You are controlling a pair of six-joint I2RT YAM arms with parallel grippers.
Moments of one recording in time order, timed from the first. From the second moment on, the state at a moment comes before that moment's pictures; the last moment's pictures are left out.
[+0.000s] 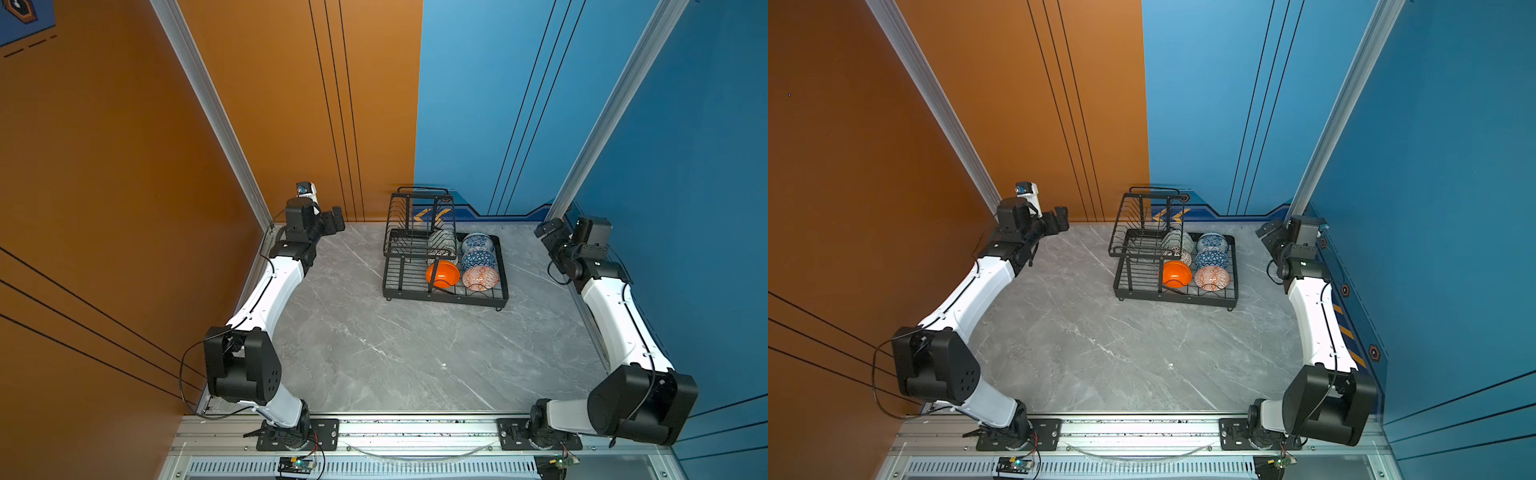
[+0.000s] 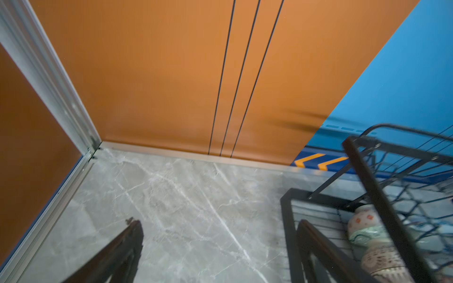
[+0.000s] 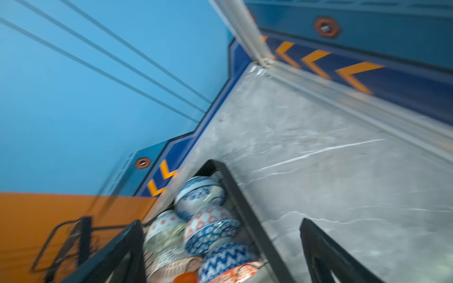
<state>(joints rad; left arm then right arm) -0.09 1.57 1.28 -0.08 -0.09 -0.20 -0.22 1.38 1.25 -0.46 0.06 0.78</state>
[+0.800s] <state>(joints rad) 0.01 1.32 0.52 0.35 -0.27 -0.09 -0.07 1.12 0.38 0.24 0.44 0.20</state>
